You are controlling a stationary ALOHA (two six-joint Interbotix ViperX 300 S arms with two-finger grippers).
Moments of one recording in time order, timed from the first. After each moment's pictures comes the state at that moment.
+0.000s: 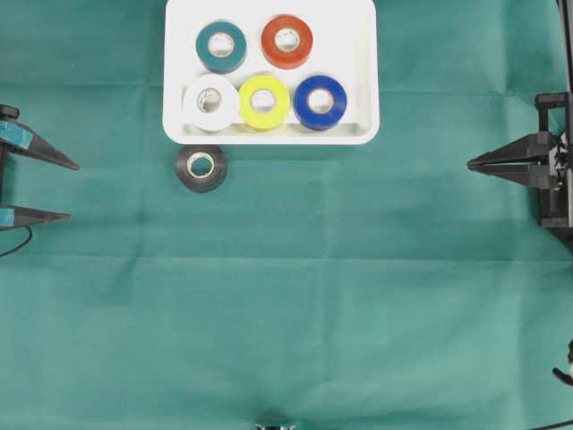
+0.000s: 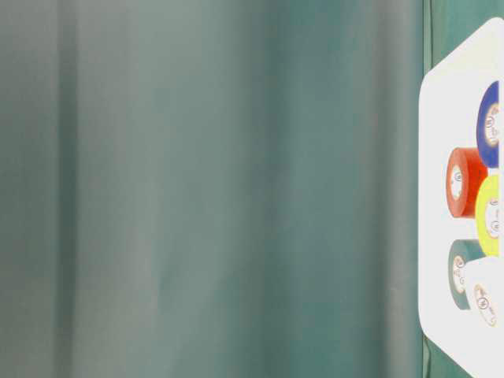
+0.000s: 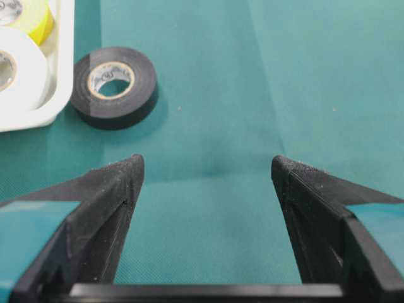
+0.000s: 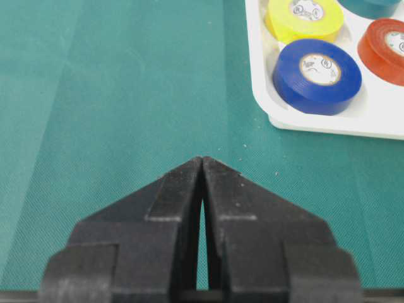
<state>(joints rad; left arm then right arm) -0.12 -1.10 1.41 -0.02 0.11 0.06 -0.04 -1.16 1.48 -0.05 0.03 0.07</state>
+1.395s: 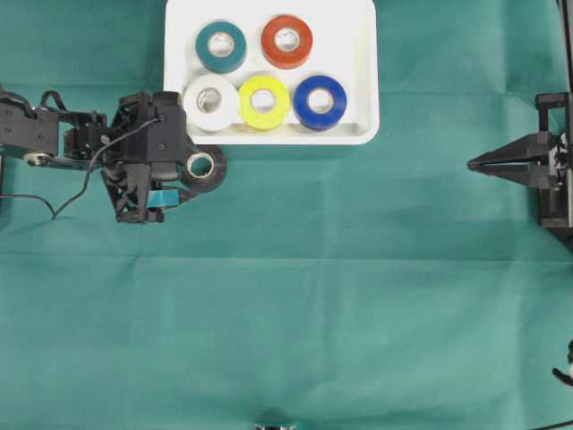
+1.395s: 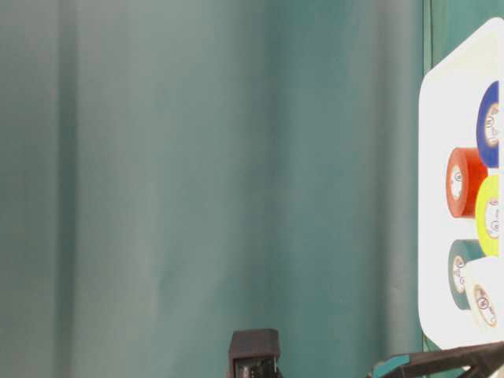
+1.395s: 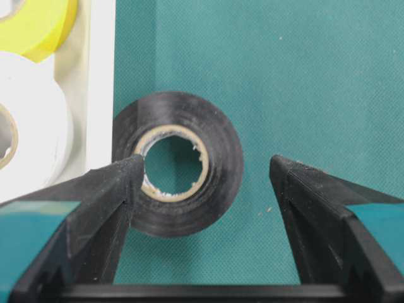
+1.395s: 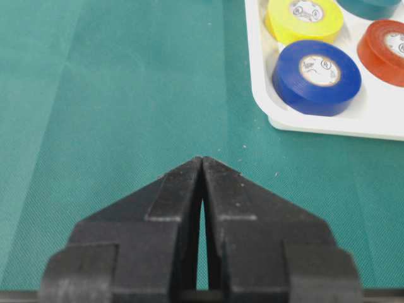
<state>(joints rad) 0.04 -0.12 0.91 -0.02 0.02 0.07 -0.04 -1.16 1.48 -0.05 0.03 0.07</state>
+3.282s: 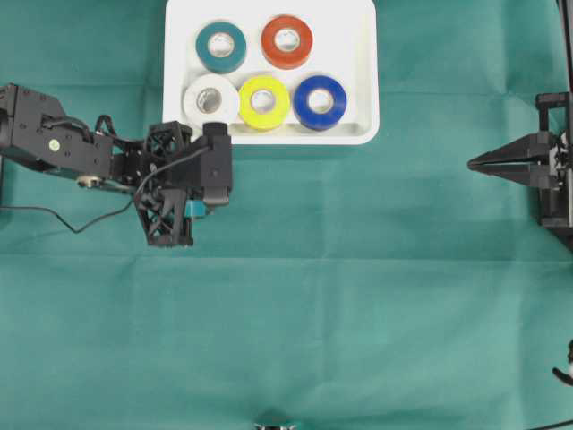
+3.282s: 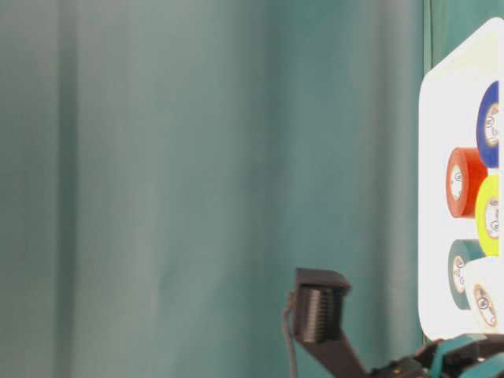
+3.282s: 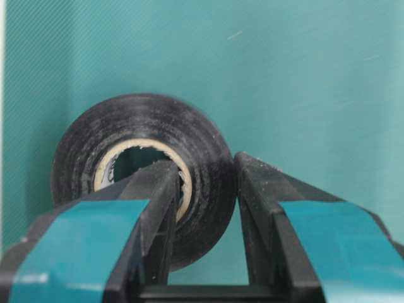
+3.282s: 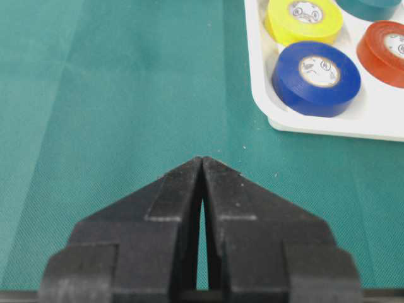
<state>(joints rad) -0.05 0.05 0.74 -0.03 0.17 -0.04 -0.04 -1.16 1.48 -0.05 0.03 0.07</state>
